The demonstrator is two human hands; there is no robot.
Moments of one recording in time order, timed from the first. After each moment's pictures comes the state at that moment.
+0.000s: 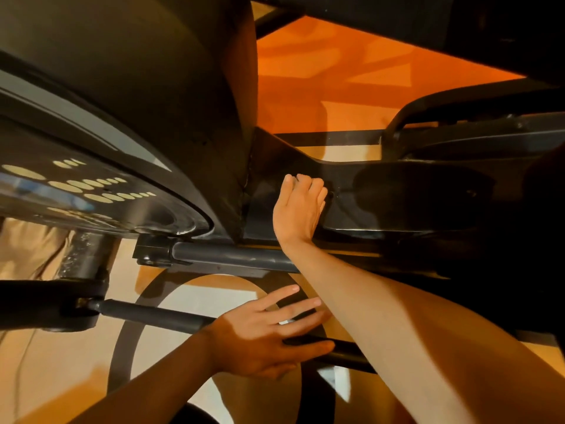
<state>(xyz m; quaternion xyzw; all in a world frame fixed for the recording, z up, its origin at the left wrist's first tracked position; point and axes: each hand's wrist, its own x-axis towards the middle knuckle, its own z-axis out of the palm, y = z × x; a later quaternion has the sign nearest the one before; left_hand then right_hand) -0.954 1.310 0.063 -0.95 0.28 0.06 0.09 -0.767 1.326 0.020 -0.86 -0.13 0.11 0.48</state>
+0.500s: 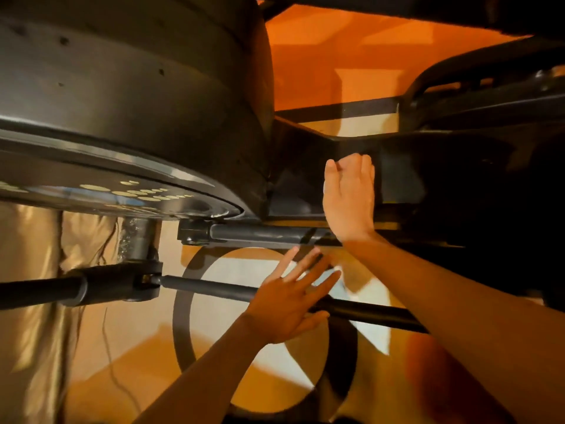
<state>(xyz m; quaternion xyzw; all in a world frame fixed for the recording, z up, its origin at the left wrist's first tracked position) -0.954 1.289 0.102 -0.98 0.05 0.17 0.00 -0.744 1.251 0.098 -0.84 -0.16 0.16 0.49</state>
